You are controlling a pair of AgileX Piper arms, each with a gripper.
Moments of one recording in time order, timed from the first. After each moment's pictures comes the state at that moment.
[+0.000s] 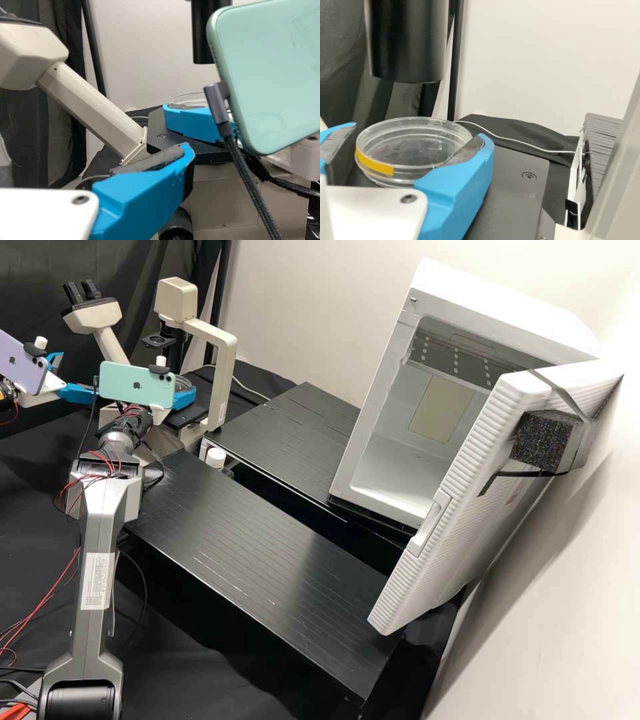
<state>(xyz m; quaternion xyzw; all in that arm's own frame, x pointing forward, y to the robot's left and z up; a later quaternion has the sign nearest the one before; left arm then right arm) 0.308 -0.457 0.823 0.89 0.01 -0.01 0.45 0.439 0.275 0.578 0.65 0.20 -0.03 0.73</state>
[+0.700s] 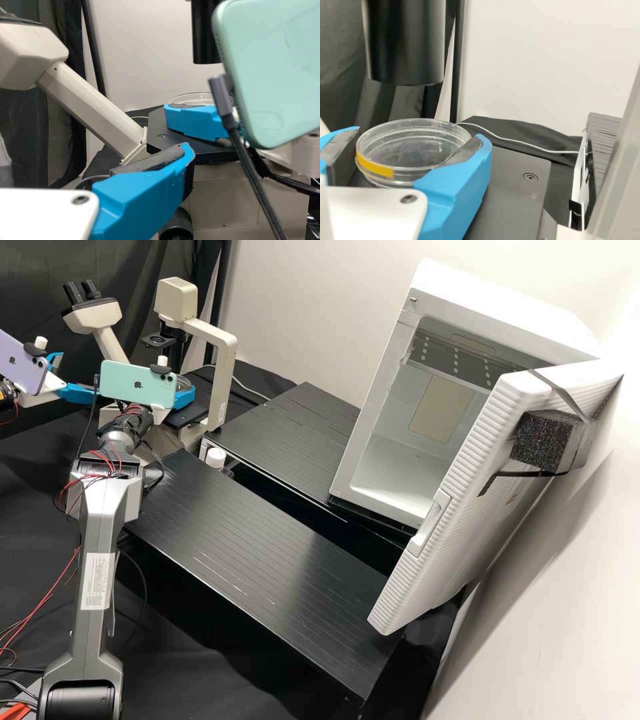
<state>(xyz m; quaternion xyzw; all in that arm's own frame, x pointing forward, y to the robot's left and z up) 0.308 -0.457 0.823 0.89 0.01 -0.01 0.45 0.438 0.273 0.579 0.66 0.20 -0.04 0.72</state>
